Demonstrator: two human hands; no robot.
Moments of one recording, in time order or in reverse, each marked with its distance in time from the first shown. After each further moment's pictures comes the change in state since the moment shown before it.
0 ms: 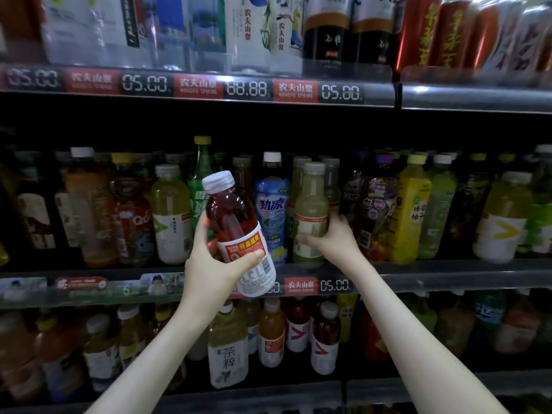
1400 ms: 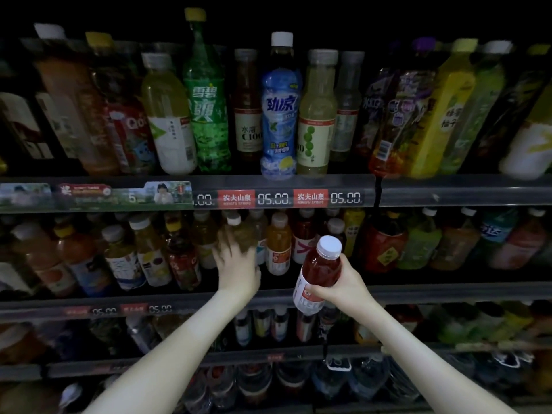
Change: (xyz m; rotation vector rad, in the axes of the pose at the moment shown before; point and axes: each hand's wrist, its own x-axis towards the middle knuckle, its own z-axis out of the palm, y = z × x) left_hand -0.084 -0.173 0.032 1.242 -0.483 -0.160; right_hand -0.166 0.140 0.061 0.146 -0.293 0.272
